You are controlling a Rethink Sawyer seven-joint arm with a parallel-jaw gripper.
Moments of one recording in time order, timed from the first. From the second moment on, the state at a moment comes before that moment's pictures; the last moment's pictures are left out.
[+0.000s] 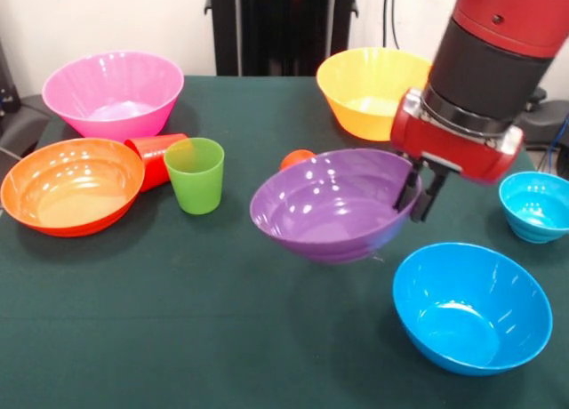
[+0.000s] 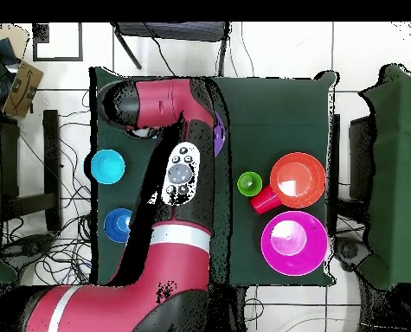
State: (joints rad) arm 0.08 -0.32 -0.20 0.94 -0.03 0.92 2.20
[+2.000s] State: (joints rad) arm 0.19 0.12 -0.26 0.16 0.06 1.27 2.20
